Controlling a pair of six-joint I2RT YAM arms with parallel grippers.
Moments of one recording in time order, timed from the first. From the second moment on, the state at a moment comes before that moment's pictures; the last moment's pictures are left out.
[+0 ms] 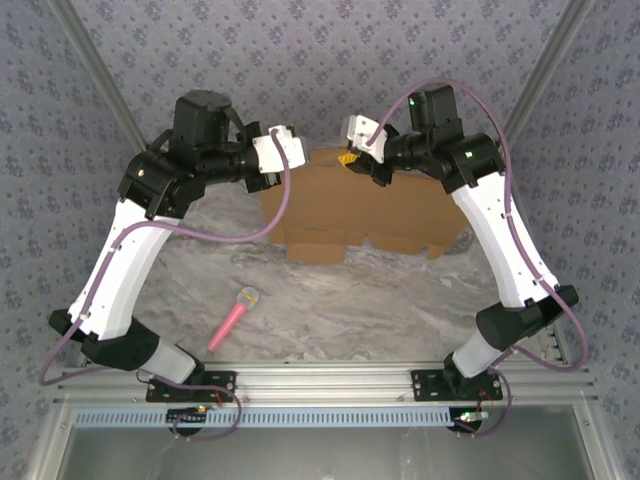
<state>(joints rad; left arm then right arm) -0.62 1.50 2.08 -1.02 0.28 0.88 0.43 1.60 2.01 -0.98 -0.64 -0.86</state>
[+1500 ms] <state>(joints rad) -0.19 1.51 1.46 -0.37 1.14 0.34 0.16 1.28 1.59 -0.48 -0.91 -0.38</state>
